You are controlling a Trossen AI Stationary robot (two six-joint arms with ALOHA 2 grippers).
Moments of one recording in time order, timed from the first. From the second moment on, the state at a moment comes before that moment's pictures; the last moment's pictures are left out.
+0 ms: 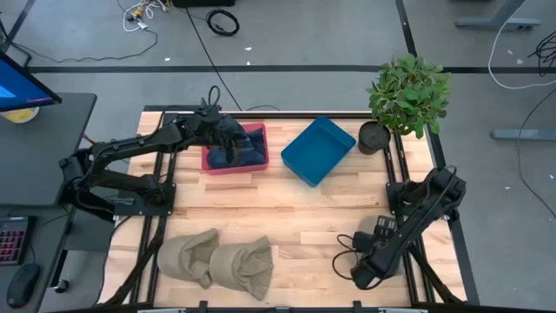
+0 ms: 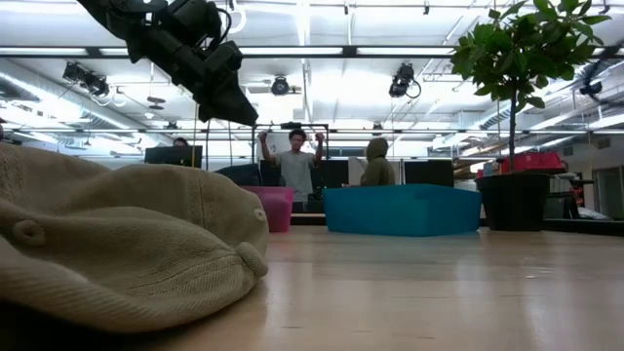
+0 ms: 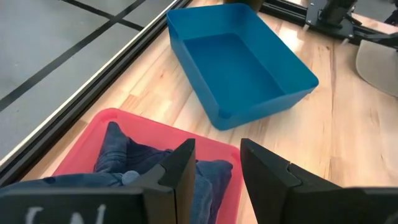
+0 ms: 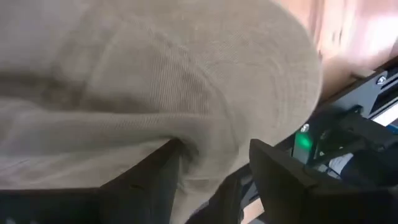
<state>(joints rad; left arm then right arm) 0.52 1.21 0.79 -0.16 0.17 -0.03 0.87 1.84 1.13 -1.37 -0.06 1.16</state>
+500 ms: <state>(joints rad) 0.52 1.21 0.79 -0.15 0.17 -0.04 0.86 1.85 0.98 -1.28 -0.05 1.18</state>
